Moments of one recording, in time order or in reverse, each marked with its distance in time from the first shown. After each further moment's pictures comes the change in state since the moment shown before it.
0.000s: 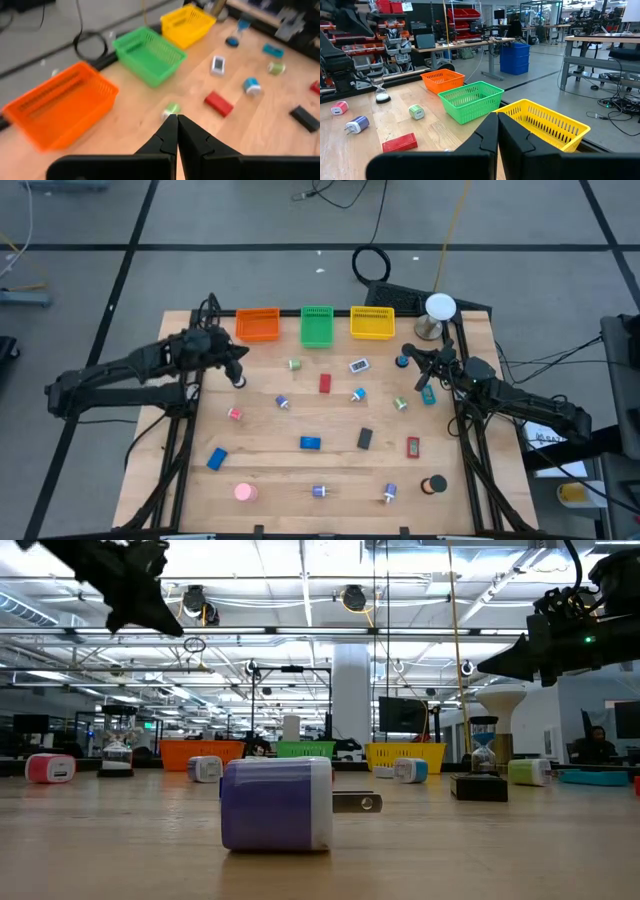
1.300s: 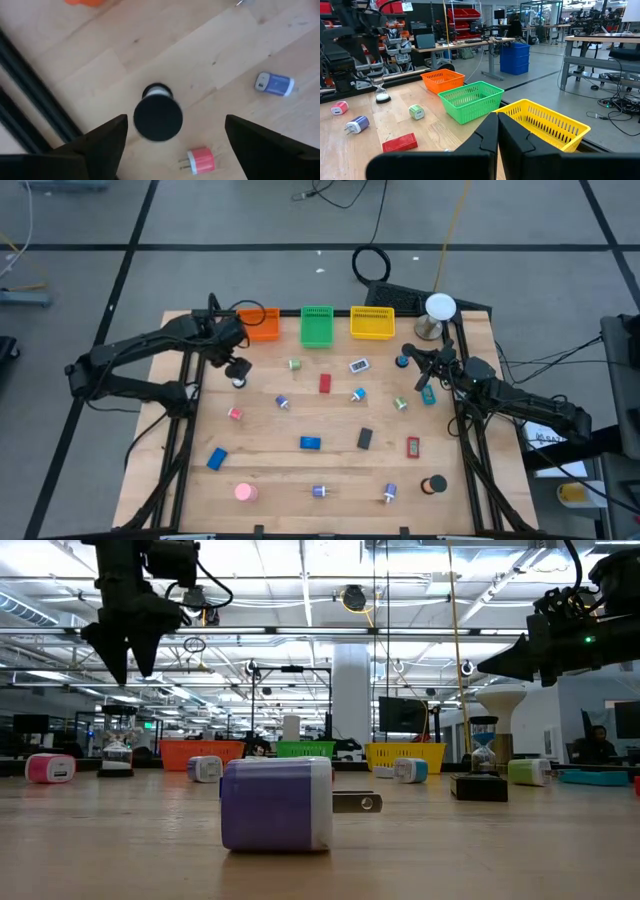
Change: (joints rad) left arm 0.169 0.445 0.257 -0.605 0.173 -0.167; right arm 0.000 0.000 0.000 0.000 0.000 0.000
